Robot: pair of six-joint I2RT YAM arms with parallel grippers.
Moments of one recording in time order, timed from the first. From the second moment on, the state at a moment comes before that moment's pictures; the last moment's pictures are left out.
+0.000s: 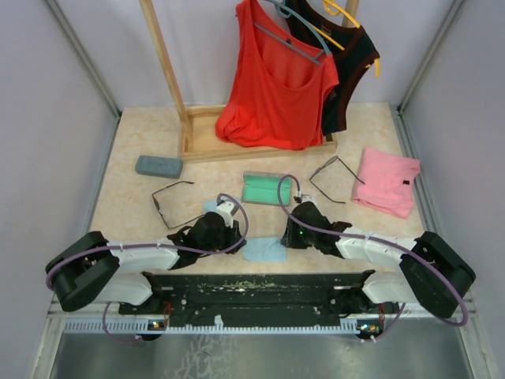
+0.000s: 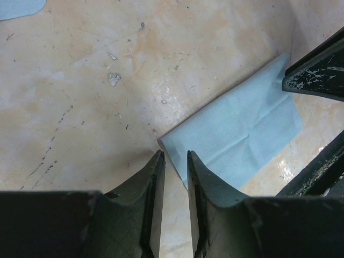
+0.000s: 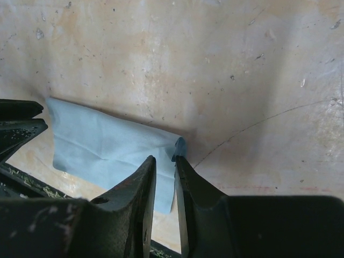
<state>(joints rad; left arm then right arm) -0.92 1.31 0.35 0.34 -0.06 -0.52 0.78 1.23 0.45 -0.08 0.01 0.76</state>
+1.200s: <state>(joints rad) -0.91 1.31 0.35 0.34 -0.04 -0.52 0.78 1.27 0.49 -0.11 0.03 0.69</state>
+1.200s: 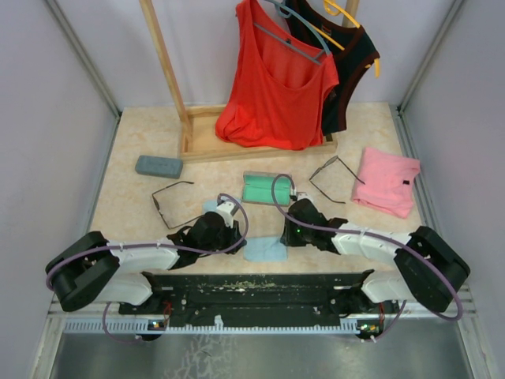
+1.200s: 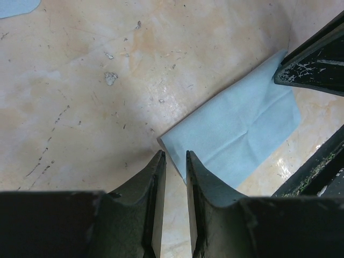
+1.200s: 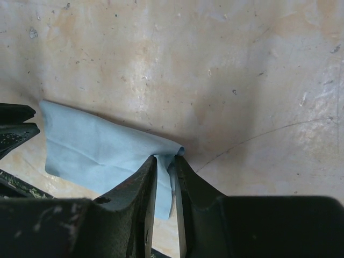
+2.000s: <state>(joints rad) -0.91 1.32 0.35 0.34 -0.02 -0.55 0.78 1.27 0.50 -0.14 0.03 0.68</state>
